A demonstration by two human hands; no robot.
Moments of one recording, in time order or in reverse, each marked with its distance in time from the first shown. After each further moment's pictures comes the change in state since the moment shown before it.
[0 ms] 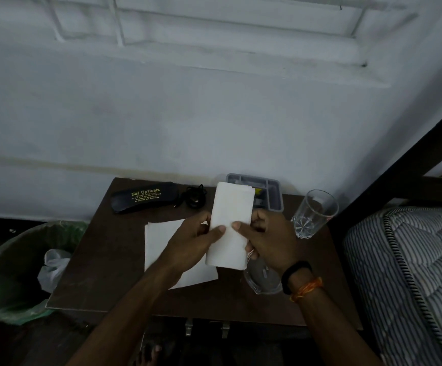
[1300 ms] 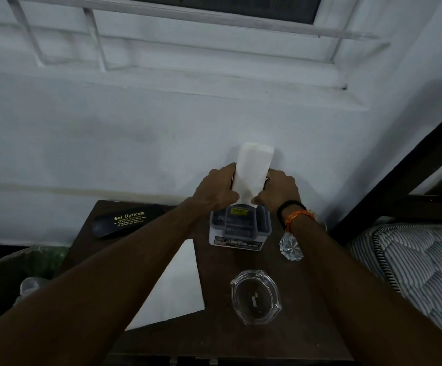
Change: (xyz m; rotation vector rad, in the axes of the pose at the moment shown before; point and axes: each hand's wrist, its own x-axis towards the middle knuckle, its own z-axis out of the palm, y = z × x) left_hand 0.161 0.076 0.022 0.721 0.011 0.382; right_hand 0.136 -0.029 -0.063 -0.575 0.179 0.007
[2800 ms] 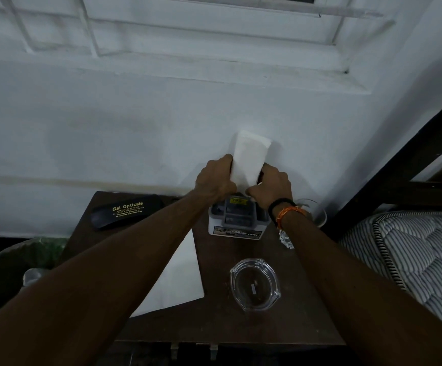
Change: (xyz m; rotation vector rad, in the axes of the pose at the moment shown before) left_hand 0.005 -0.003 0.013 0.096 0.063 -0.082; right_hand -0.002 0.010 0.028 0.044 0.062 -0.017
